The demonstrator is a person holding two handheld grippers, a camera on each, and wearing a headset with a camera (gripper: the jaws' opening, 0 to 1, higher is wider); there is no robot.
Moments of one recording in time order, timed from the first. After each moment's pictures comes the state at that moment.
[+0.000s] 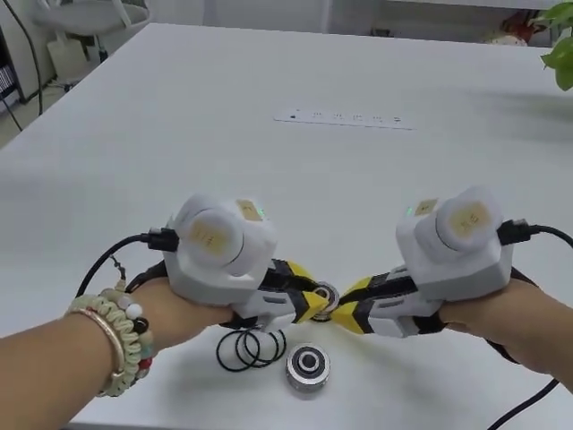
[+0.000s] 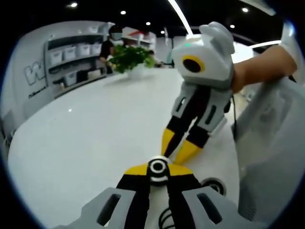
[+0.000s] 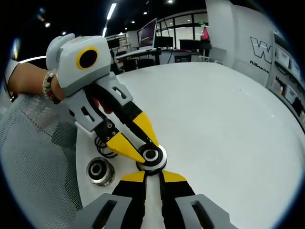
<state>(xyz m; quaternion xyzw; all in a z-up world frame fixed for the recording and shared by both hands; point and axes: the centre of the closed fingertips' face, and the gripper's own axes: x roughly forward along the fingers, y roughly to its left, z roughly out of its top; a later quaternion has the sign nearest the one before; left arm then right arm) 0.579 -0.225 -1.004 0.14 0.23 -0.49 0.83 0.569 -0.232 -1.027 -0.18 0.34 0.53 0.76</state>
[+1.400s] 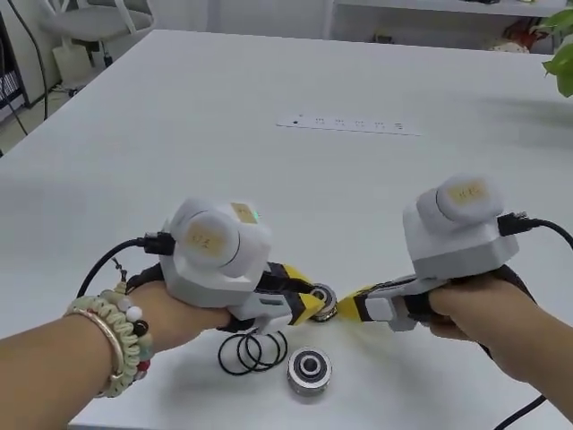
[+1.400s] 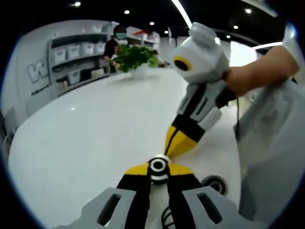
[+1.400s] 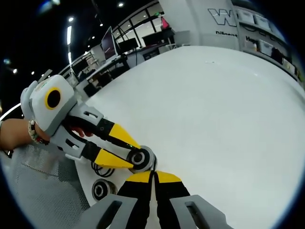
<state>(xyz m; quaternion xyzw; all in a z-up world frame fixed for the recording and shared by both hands) 0.580 -0.220 -1.004 0.13 0.23 -0.48 0.84 0.582 -0.238 -1.022 -0.03 0.42 0.44 0.79</state>
